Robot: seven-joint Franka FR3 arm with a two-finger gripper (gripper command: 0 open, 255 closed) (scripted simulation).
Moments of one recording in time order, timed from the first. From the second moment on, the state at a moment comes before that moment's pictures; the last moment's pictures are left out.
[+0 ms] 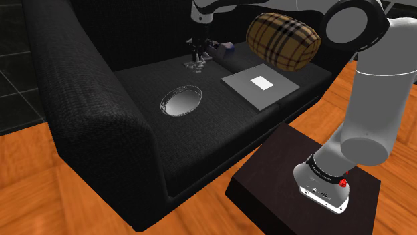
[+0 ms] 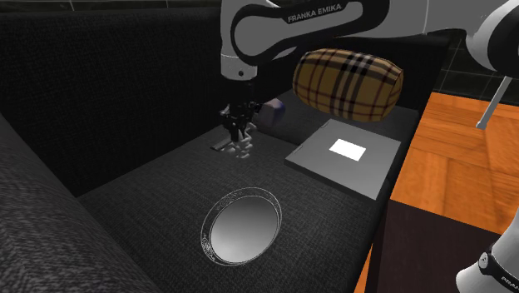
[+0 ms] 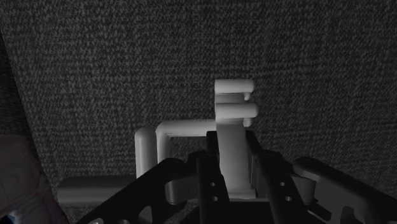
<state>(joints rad) 0.03 0.44 0.05 -1.39 0.05 1.87 0.17</state>
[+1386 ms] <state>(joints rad) 0.12 0.27 0.09 -1.46 0.04 1.79 0.30</state>
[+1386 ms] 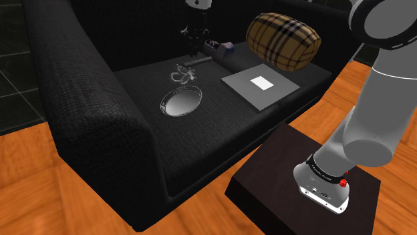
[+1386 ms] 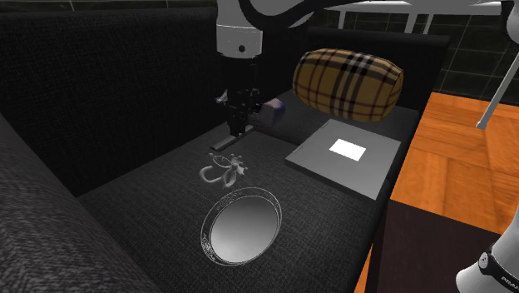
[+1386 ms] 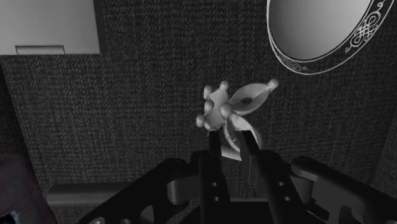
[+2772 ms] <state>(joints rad) 0.05 0.51 0.21 -1.35 -0.08 1.70 -0.79</state>
